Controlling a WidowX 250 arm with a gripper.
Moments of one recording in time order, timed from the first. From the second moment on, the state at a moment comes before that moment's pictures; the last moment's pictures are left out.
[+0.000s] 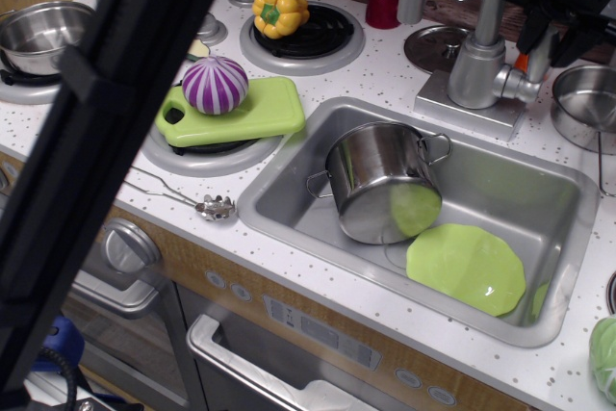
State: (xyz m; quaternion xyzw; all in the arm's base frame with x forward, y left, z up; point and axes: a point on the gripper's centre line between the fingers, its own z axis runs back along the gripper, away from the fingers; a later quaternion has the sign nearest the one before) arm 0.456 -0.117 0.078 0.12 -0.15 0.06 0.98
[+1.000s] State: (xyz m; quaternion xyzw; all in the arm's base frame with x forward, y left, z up) arm 0.404 -0.127 0.046 0.06 -0.06 0.04 0.99
